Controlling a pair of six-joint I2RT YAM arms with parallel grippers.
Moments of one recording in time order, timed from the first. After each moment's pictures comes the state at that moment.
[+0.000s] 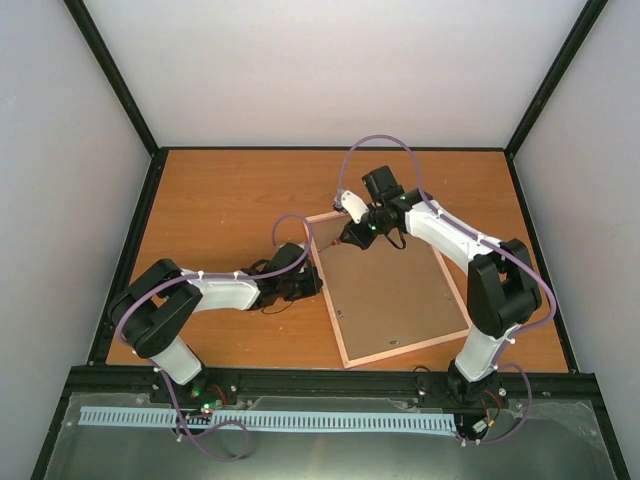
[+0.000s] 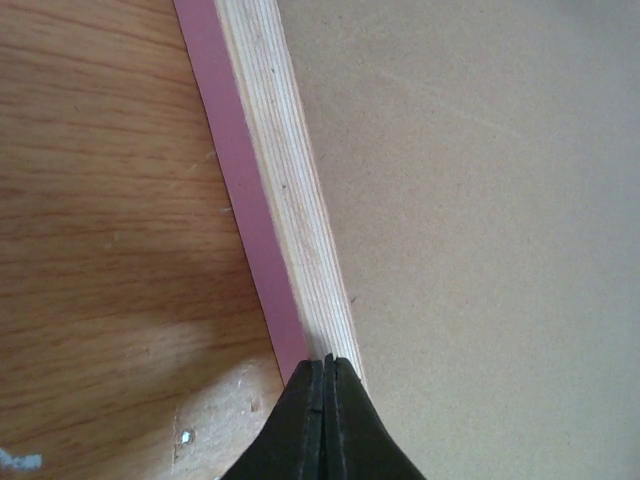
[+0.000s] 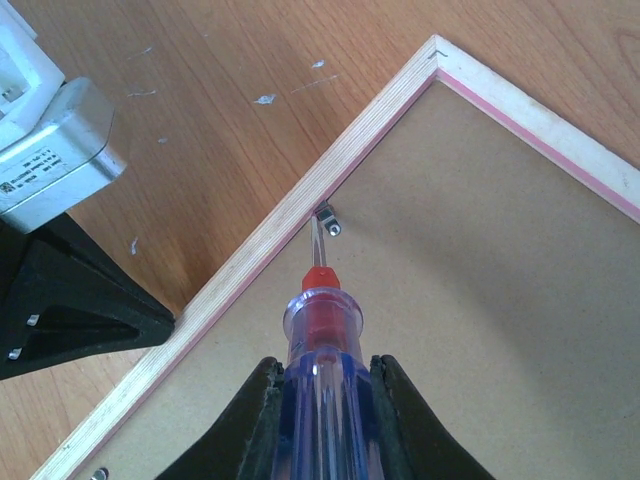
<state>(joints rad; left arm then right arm) -0.78 1.61 0.66 0.13 0.13 -0.93 0.50 1.74 1.34 -0.65 -0.40 -0.37</state>
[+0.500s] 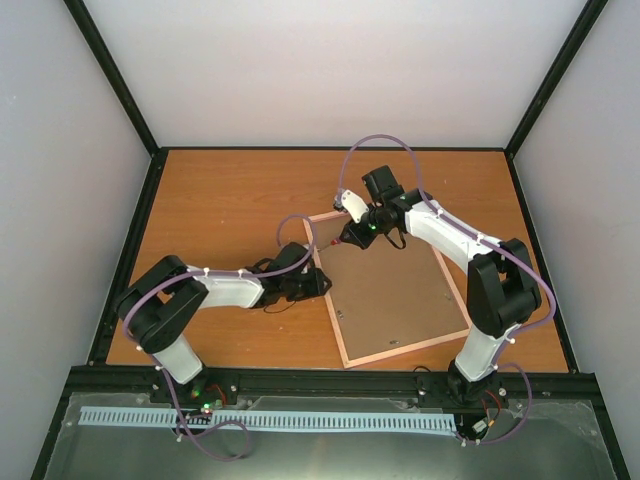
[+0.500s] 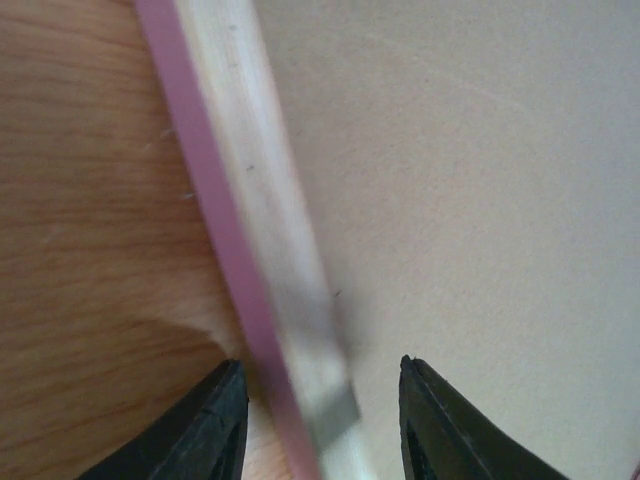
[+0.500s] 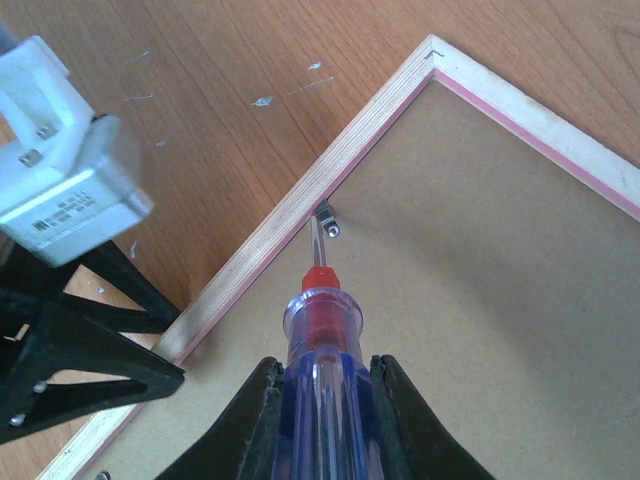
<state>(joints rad) -0.78 1.64 0.67 0.12 0.16 -0.92 0.50 1.75 1.34 -0.65 -0.40 -0.36</state>
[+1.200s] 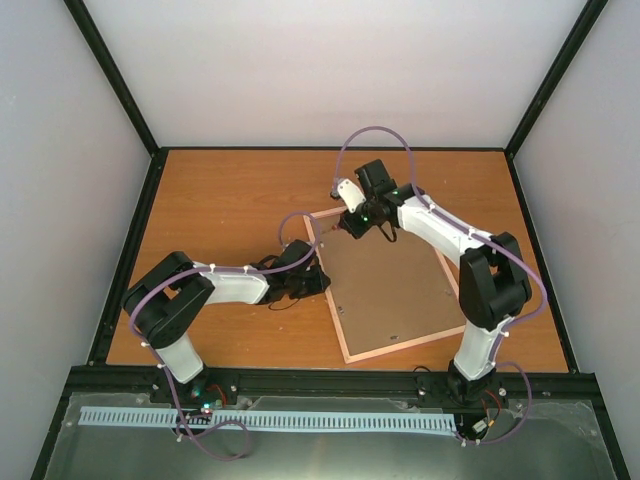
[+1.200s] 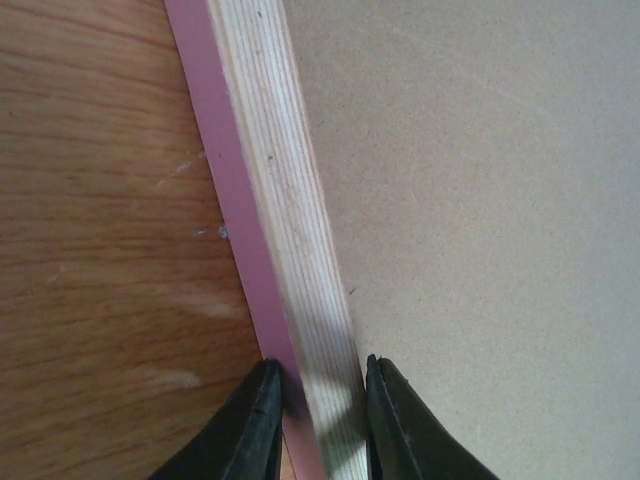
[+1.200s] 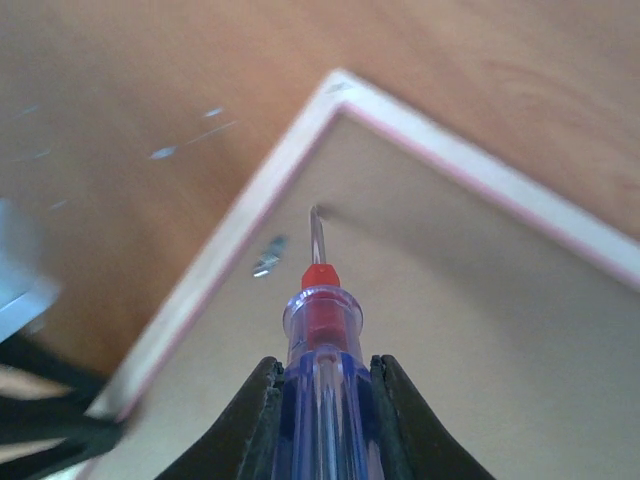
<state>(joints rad) -0.79 1.69 0.73 0.09 0.13 -0.95 0.51 1.79 1.41 -0.63 -0.30 -0.29</state>
